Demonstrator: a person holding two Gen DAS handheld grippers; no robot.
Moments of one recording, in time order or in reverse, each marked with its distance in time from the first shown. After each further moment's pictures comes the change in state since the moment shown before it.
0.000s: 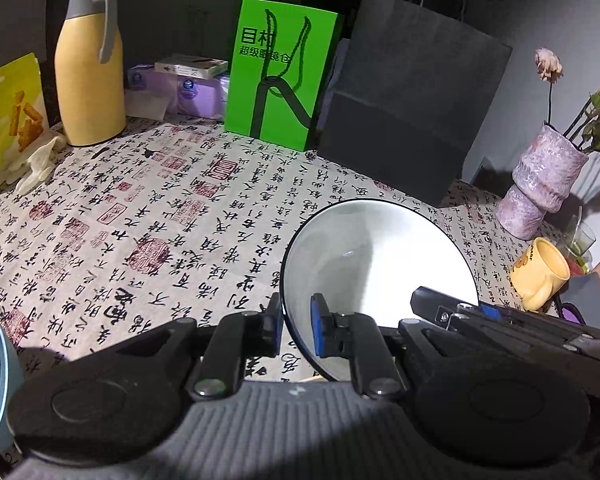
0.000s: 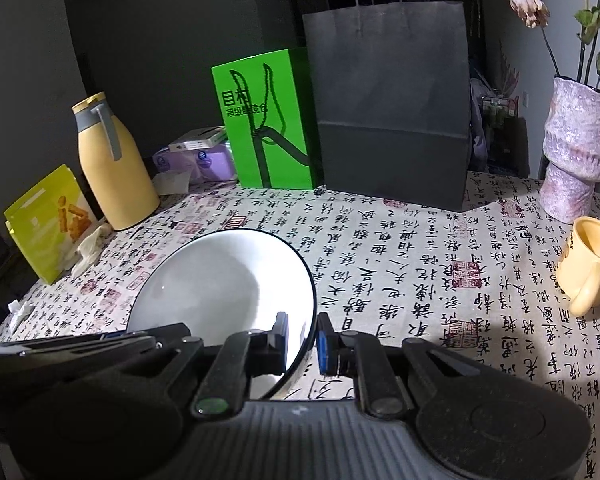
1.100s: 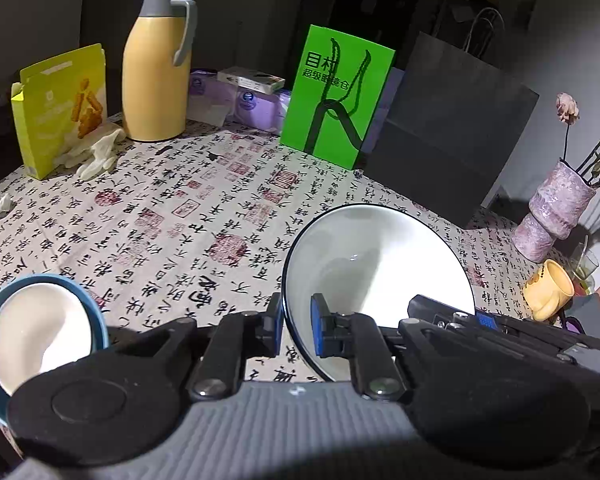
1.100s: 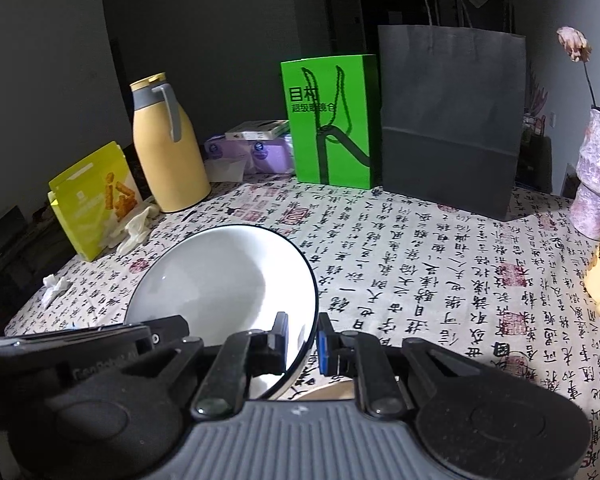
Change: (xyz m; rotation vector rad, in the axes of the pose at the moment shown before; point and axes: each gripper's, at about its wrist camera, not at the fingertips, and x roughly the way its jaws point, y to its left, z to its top) left arm -0.060 0.076 -0.014 -0.077 -0.049 0.028; right arm -0.024 0.081 -0.018 -0.078 -0.002 0.042
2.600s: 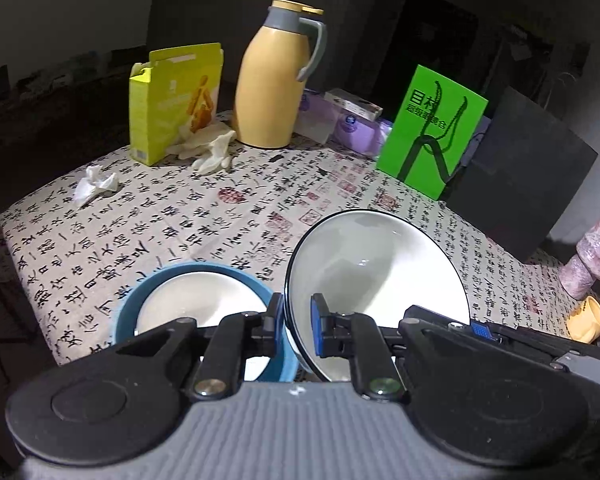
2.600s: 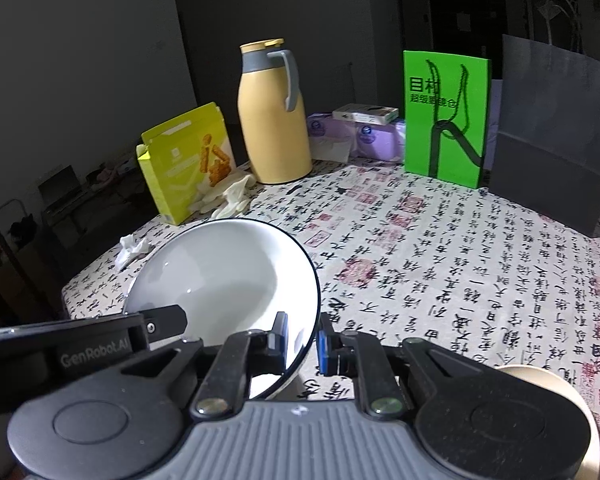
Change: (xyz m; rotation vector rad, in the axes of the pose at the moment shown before) left arm -0.056 0.130 -0.010 -0.129 -0.050 0.111; right arm 0.010 0.123 -0.017 -0.123 0.043 0.143
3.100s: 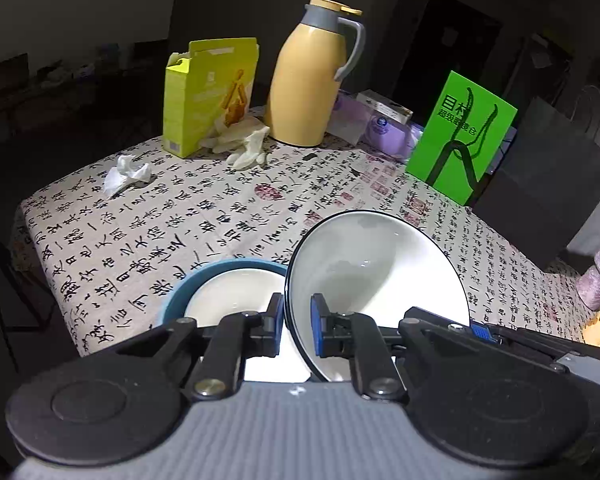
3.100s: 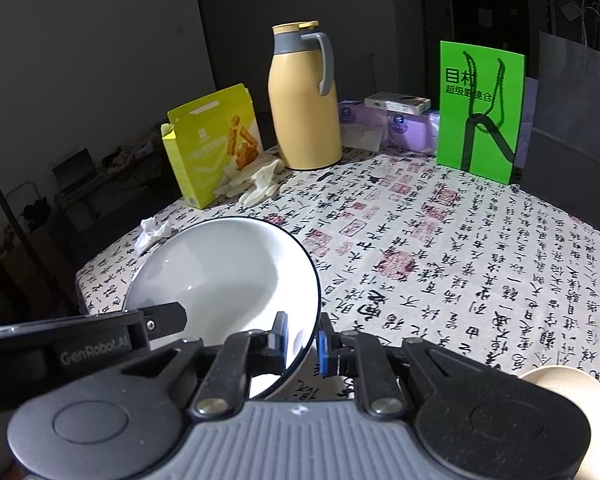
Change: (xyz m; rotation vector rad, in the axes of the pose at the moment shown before) left arm 0.001 0.035 0.000 -0.041 0.004 0.042; right arm 0.020 0.032 -0.002 -0.035 0.036 0.041
